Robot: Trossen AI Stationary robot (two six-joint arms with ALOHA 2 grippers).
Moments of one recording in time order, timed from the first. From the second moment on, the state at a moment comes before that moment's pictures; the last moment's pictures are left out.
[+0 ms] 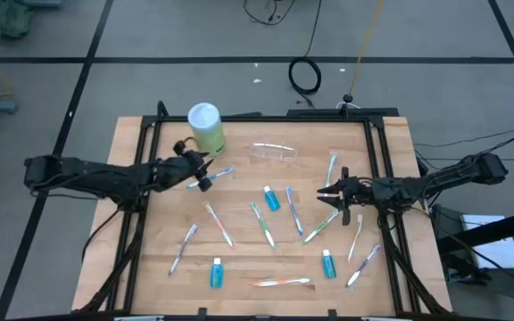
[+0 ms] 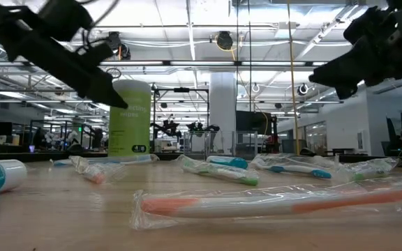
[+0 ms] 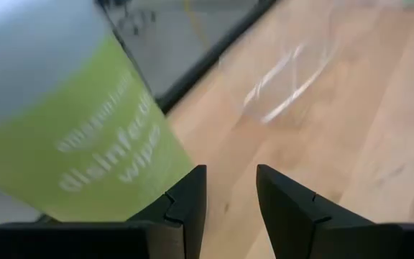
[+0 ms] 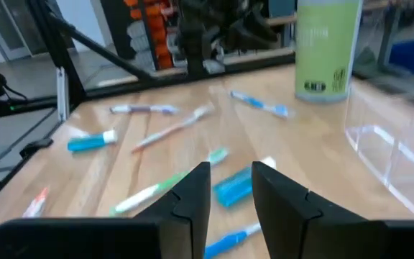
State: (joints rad) left arm 0.16 1.04 0.37 0.15 -0.54 0.02; right arm 0.20 0.58 0.09 0.33 0.26 0.23
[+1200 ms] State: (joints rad) left arm 0.31 1.49 0.45 0.14 -0.13 -0.19; right arm 0.20 0.67 0.09 0.46 0.26 -0.07
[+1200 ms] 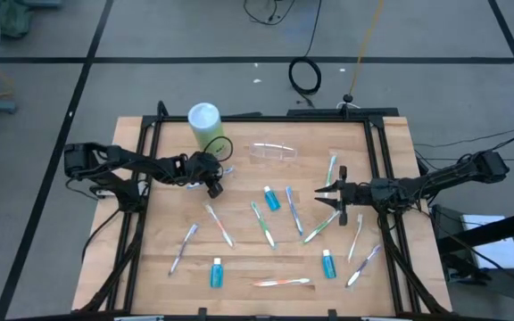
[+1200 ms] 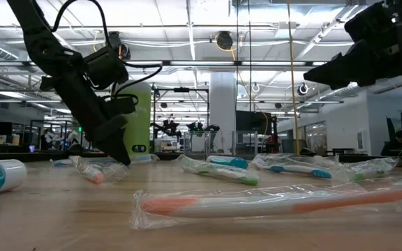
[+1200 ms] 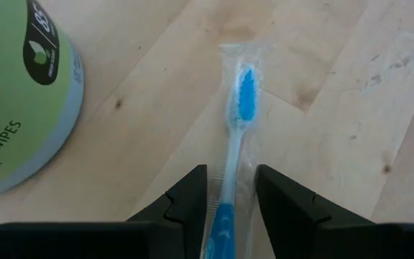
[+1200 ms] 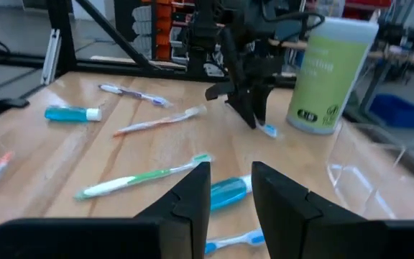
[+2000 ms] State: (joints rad) left arm 0.30 1.49 0.45 0.18 -0.14 -0.21; right arm 0.20 0.67 0.09 0.48 0.26 -0.01
